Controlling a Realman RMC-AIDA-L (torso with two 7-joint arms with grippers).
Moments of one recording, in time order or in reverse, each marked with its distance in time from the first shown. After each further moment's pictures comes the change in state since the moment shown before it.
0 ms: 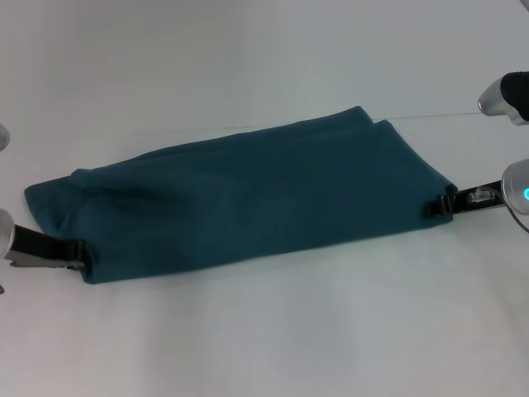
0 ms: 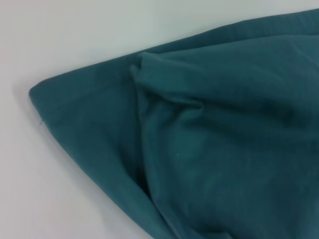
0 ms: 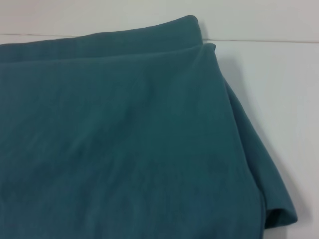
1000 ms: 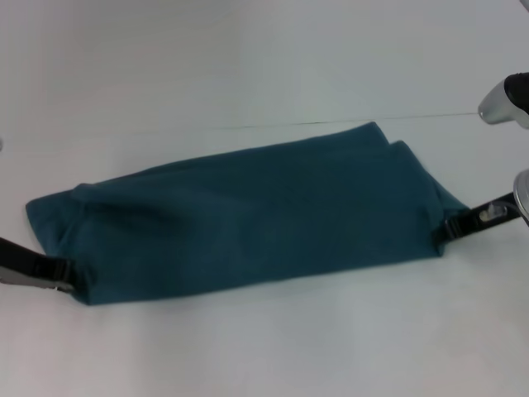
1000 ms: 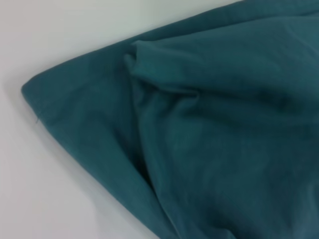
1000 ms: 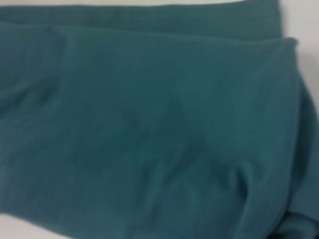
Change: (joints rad) left arm -0.001 0.037 -0.013 0.026 -0.001 0.176 0.061; right arm -0.020 -0.005 0.004 -0.161 0.001 -0.338 -0.087
